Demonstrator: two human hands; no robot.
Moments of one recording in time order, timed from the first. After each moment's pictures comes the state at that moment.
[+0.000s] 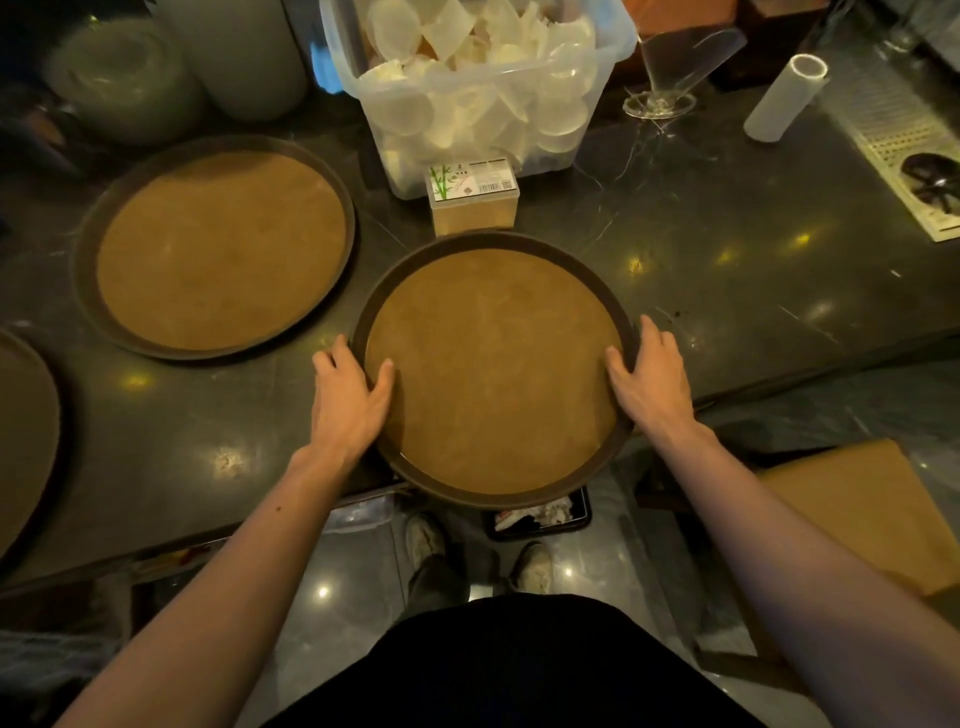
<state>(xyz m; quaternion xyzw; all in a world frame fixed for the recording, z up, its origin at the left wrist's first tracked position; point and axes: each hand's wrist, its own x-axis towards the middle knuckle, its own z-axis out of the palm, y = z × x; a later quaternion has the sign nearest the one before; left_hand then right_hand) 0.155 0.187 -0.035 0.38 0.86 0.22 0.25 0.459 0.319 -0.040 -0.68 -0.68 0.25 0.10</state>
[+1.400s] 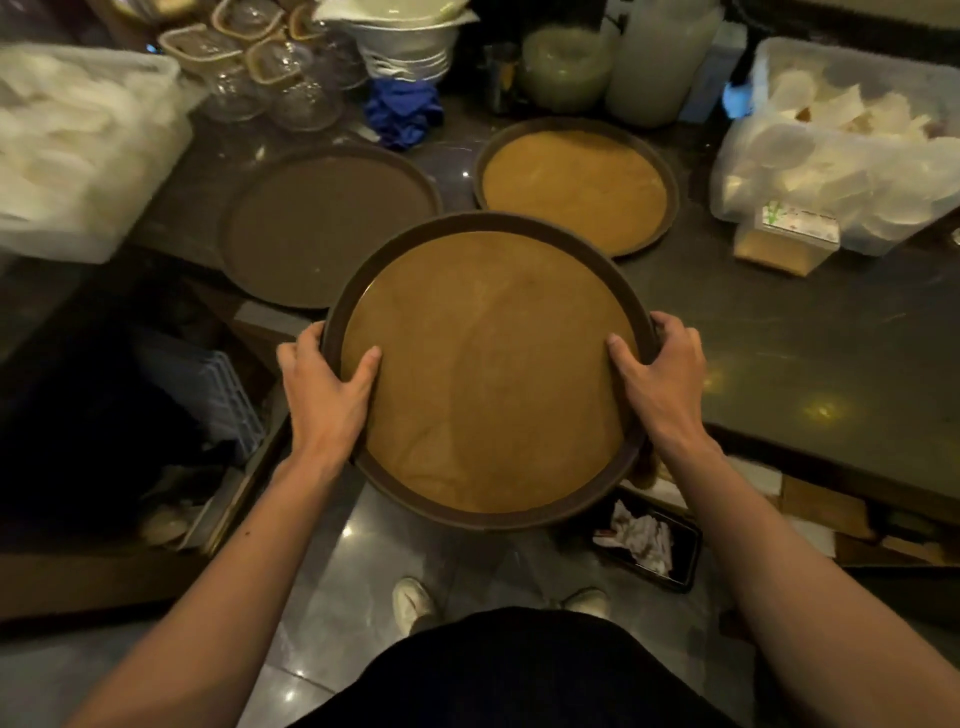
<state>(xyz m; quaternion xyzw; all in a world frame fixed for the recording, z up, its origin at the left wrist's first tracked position) 0.090 -0.163 0.033 0.11 0.90 0.42 0.00 0.264 0.112 0.025 -0.44 -0.80 0.35 0.22</state>
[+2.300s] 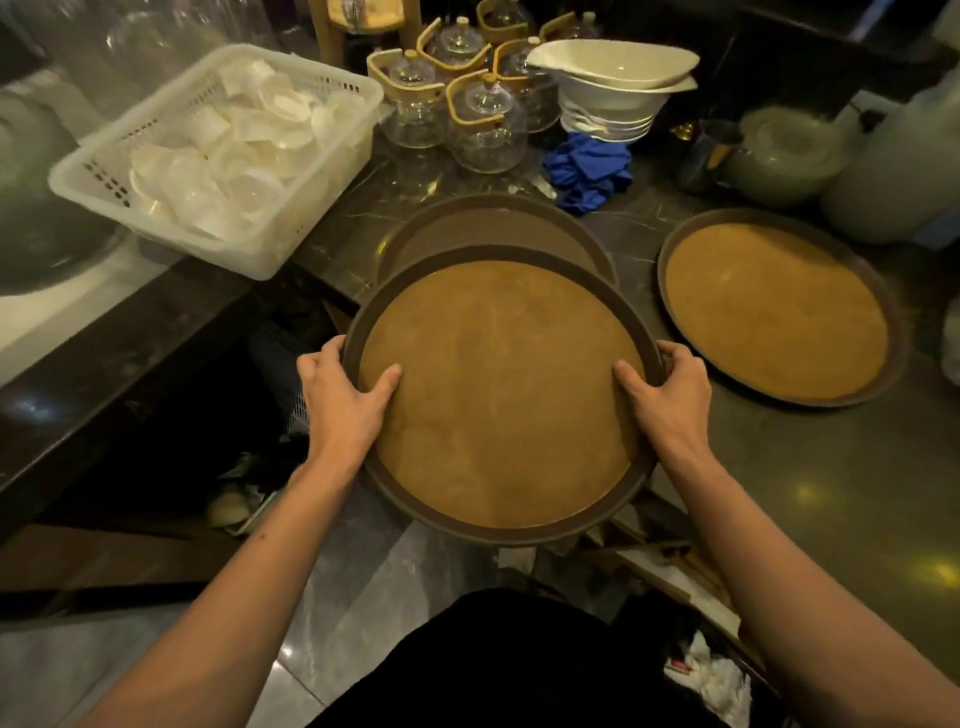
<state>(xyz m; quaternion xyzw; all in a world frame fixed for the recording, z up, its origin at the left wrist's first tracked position) -0.087 -0.244 0.009 -0.02 0.91 0.41 -0.02 0.021 0.065 0.002 -0.35 -0.84 0.38 0.17</state>
